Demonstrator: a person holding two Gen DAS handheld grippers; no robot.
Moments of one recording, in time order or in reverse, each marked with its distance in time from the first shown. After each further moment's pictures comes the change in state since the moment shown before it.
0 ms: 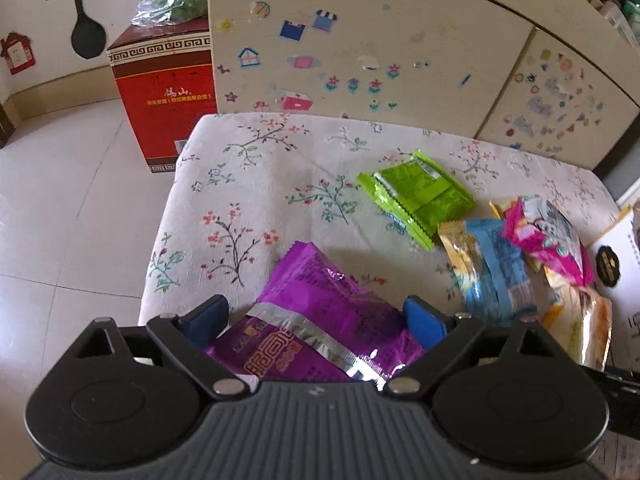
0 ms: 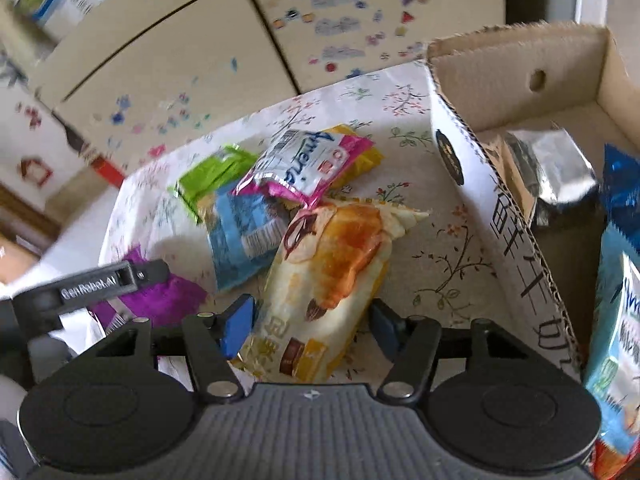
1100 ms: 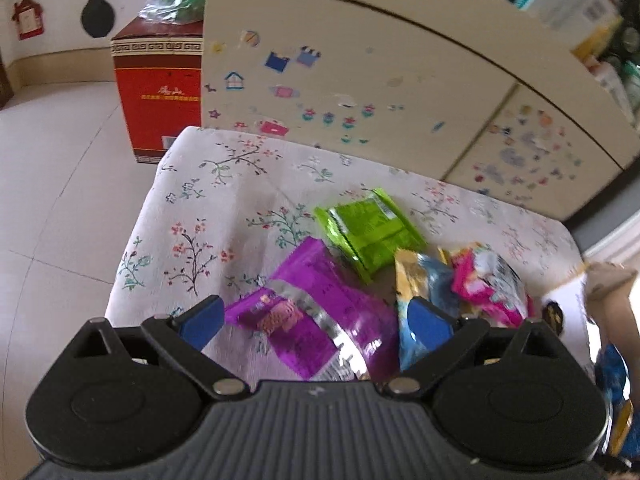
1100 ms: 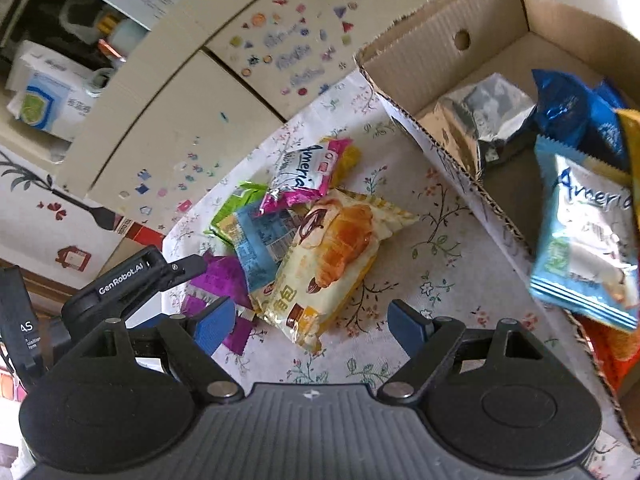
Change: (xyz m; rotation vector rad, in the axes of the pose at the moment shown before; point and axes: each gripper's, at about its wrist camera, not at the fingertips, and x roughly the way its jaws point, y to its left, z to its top) left arm -0.019 -0.017 0.019 -0.146 -0.023 -0.051; right arm -0.040 -0.017 -0.014 0.340 -0.047 0.139
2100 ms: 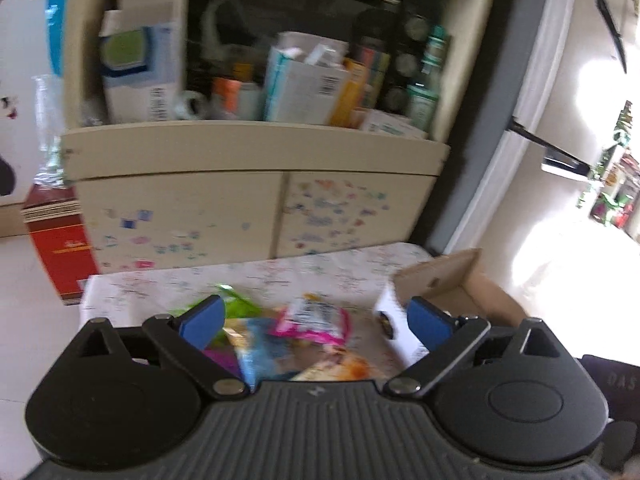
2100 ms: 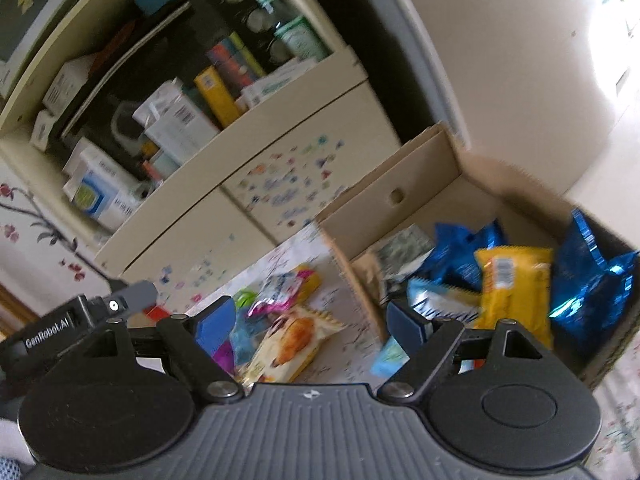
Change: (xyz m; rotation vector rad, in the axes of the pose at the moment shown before) left arm -0.133 -0.073 -0.021 0.351 -0.268 -0.252; right arm -0.113 -0.035 0.000 -0.097 -0.307 0.049
